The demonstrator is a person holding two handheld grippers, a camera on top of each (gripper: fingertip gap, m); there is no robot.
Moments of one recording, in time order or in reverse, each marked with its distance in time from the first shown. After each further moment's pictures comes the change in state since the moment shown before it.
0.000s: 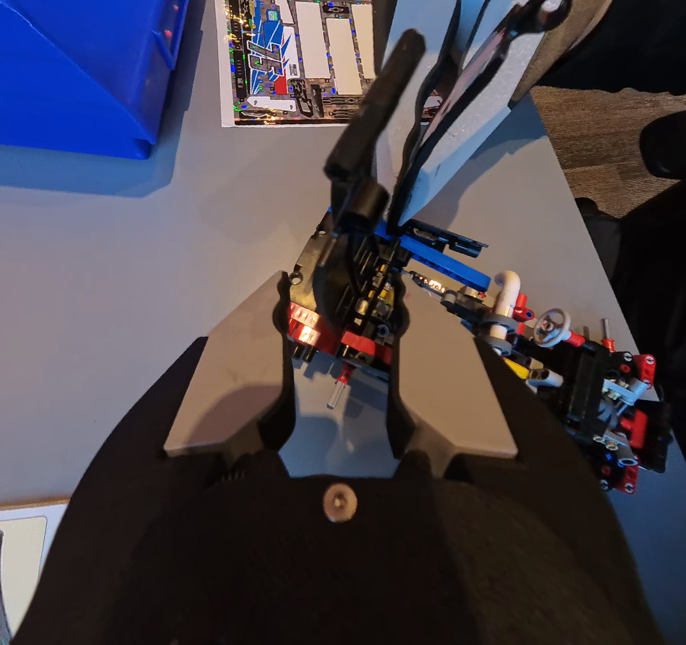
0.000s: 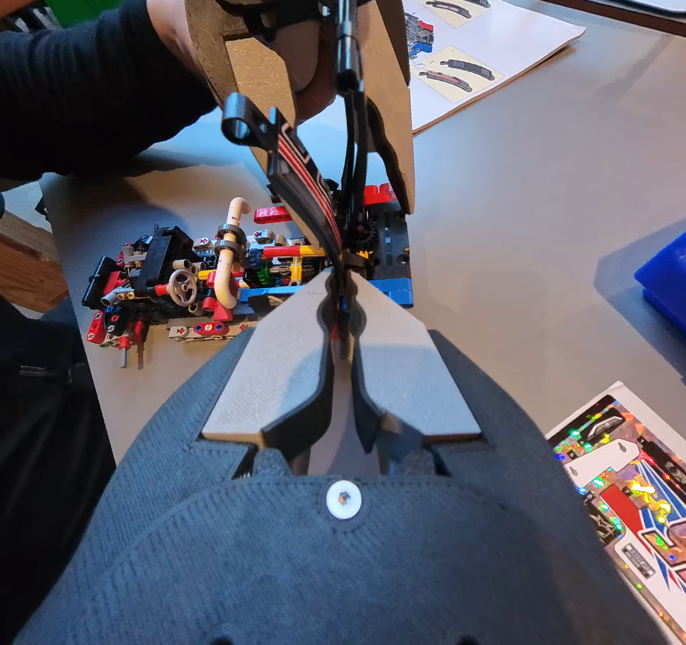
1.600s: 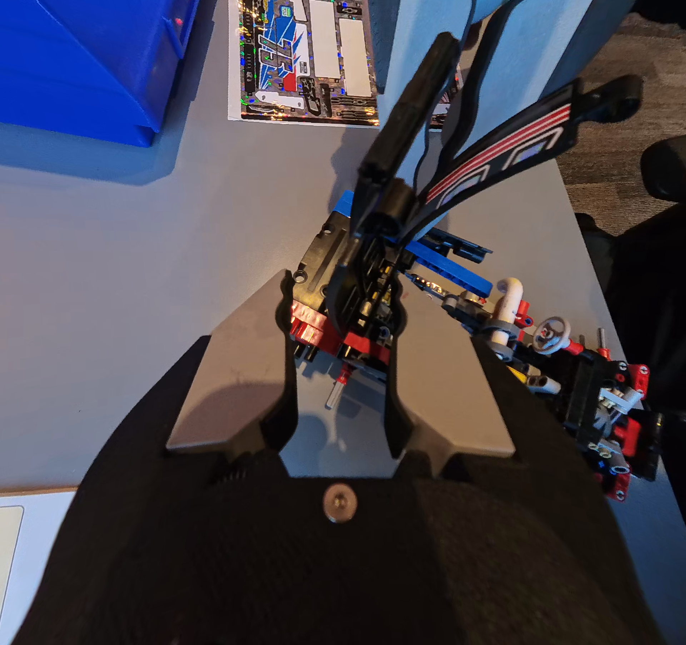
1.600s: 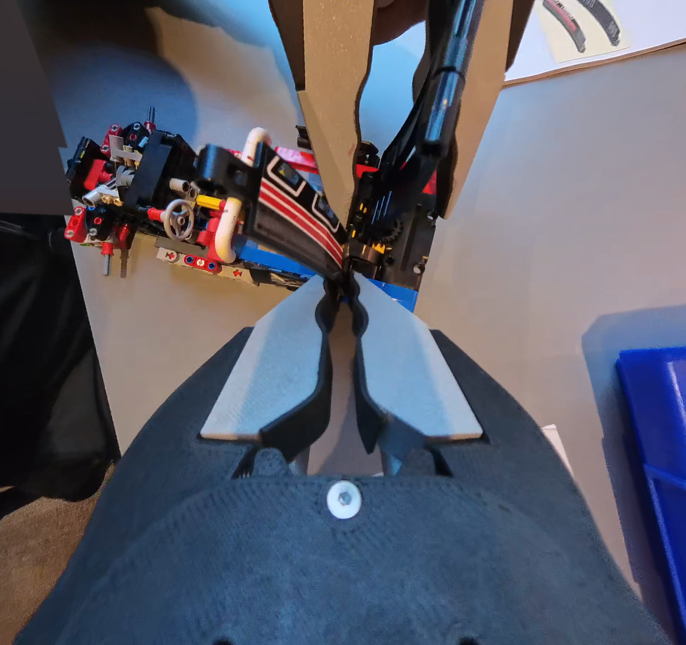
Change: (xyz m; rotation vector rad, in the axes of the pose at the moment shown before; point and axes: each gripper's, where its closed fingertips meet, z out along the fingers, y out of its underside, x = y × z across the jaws) left arm 0.000 0.000 0.002 0.003 -0.019 -0.058; right arm -0.007 0.011 0.002 -0.318 -0.134 -0.284
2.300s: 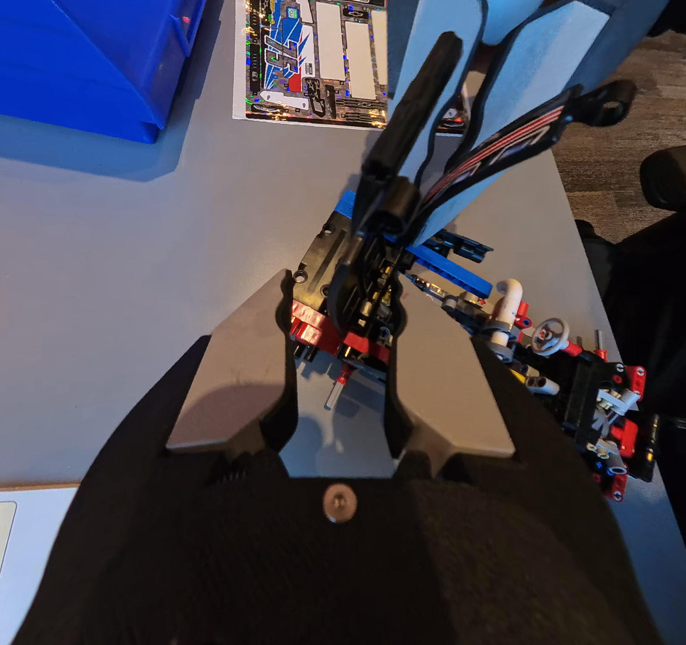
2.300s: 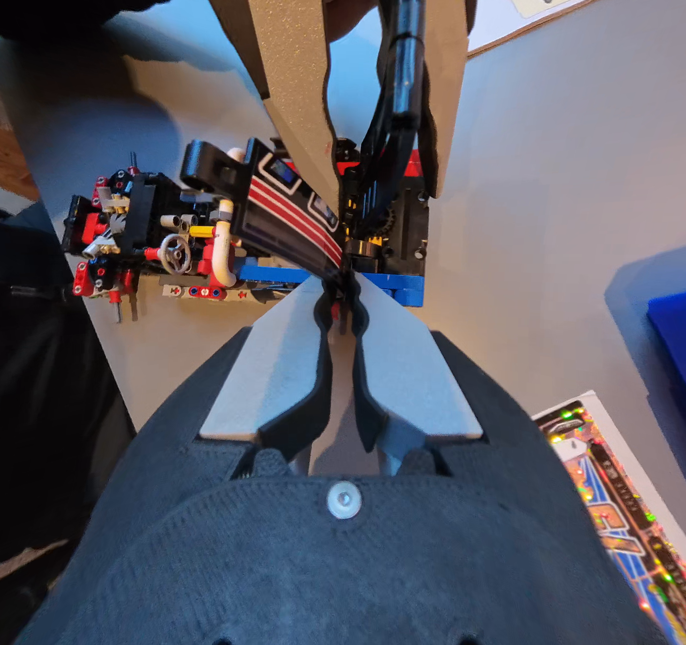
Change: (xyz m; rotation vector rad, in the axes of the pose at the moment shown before) left arm -0.001 0.000 0.000 0.008 -0.006 -0.022; right arm 0.001 0.001 0.002 0.026 0.070 0.182
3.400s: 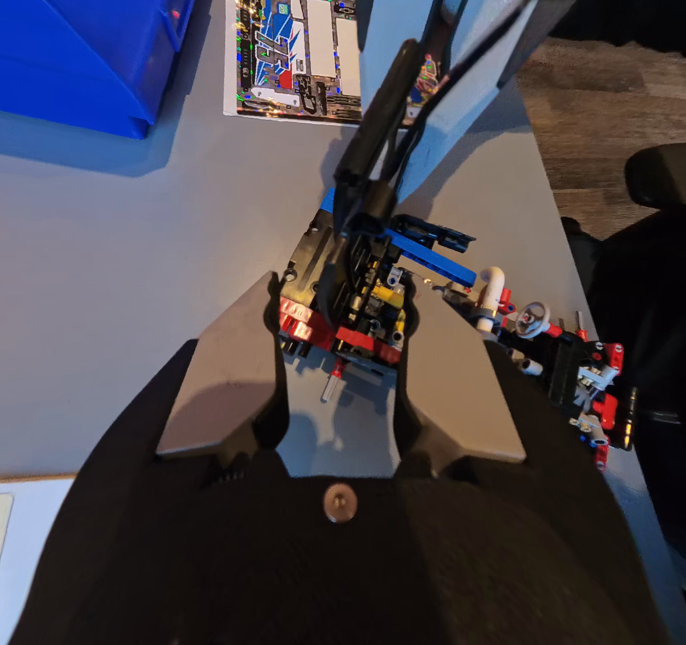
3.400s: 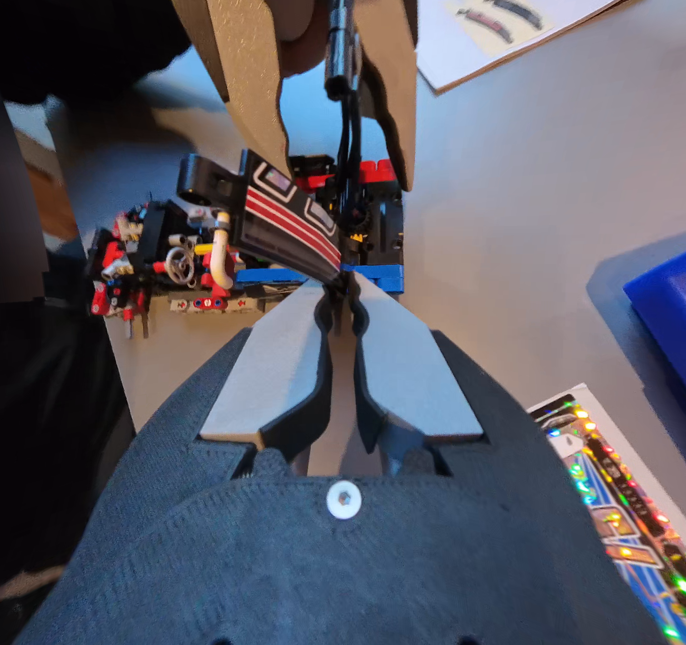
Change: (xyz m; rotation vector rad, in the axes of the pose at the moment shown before) left arm 0.006 0.000 -0.005 -0.012 0.016 -0.005; right arm 0.012 -0.002 -0.016 0.143 -0.042 0.047
